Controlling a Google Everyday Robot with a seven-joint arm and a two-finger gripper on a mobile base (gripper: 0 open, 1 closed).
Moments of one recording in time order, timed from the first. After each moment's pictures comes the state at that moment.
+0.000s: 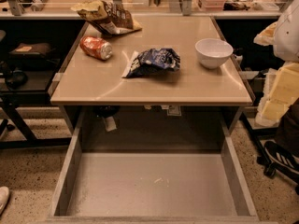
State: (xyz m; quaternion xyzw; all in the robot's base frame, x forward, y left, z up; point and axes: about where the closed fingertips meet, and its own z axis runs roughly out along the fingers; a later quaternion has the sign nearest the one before) arm 0.438 -0.217 0.976 -0.60 0.78 -0.03 0.16
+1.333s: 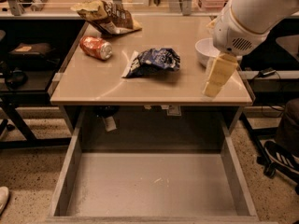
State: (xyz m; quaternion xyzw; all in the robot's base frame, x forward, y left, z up) arm 0.534 -0.142 0.948 -0.64 0.73 -0.02 0.23
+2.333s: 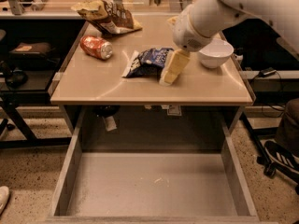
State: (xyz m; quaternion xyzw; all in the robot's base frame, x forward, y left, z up) arm 0.622 -0.058 0.921 -0.66 0.67 0.03 0.34
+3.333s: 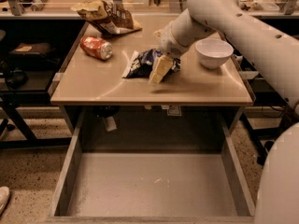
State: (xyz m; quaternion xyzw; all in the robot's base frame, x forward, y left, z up) arm 0.707 -0.027 0.850 -0.67 0.66 0.07 0.34
